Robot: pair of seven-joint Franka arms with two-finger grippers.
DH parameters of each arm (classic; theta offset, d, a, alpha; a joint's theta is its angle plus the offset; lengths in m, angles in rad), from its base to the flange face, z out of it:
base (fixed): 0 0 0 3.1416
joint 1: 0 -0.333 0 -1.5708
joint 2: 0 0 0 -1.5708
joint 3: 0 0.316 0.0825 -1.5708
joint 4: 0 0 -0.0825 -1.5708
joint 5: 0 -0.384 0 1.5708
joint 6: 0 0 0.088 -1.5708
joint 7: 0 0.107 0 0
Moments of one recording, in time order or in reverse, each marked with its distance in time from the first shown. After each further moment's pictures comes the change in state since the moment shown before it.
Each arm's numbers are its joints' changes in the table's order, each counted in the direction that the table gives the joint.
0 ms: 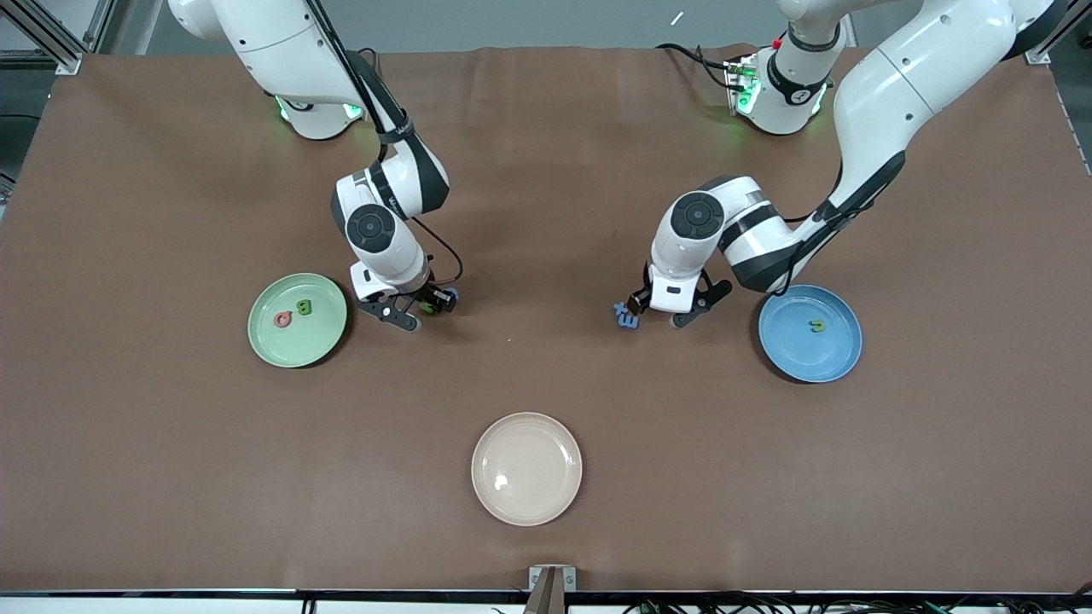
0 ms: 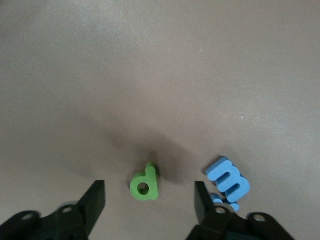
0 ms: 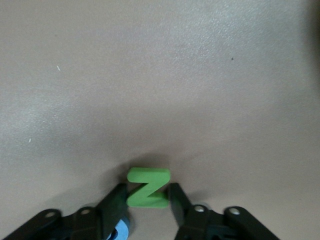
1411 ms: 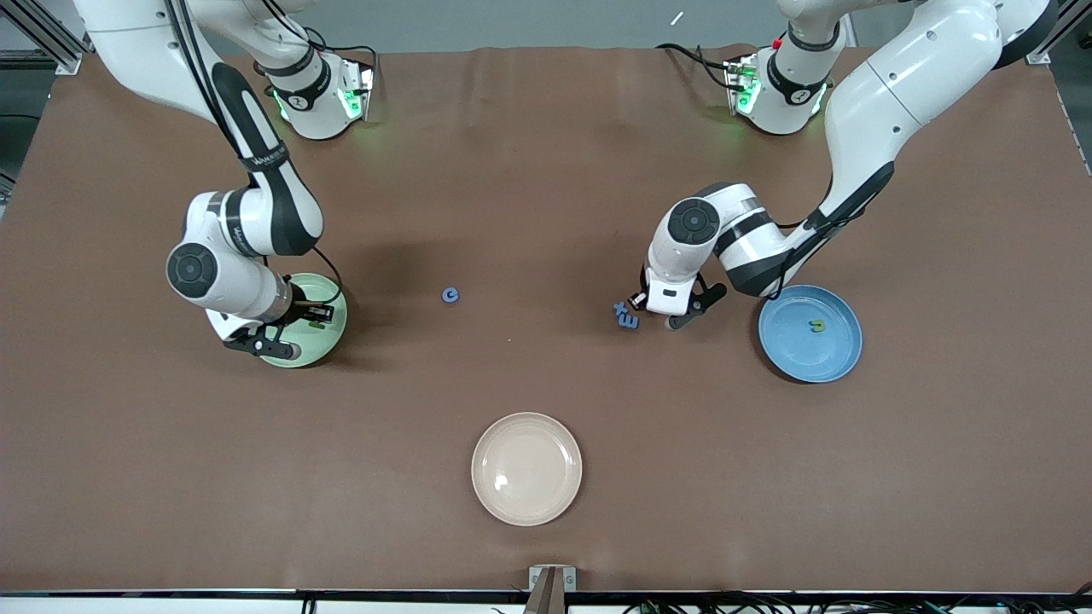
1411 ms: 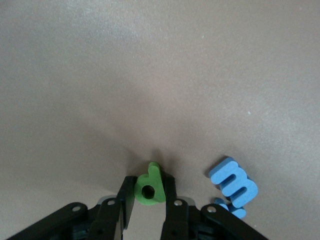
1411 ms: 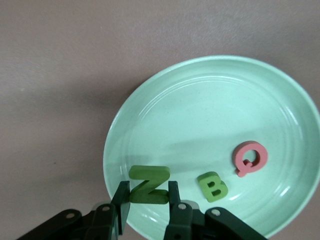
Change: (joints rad) left arm 0.042 -0.011 0.047 -0.002 -0.006 -0.041 -0.001; right arm 0.383 0.093 -0.015 -0.013 0.014 0.221 -0.615
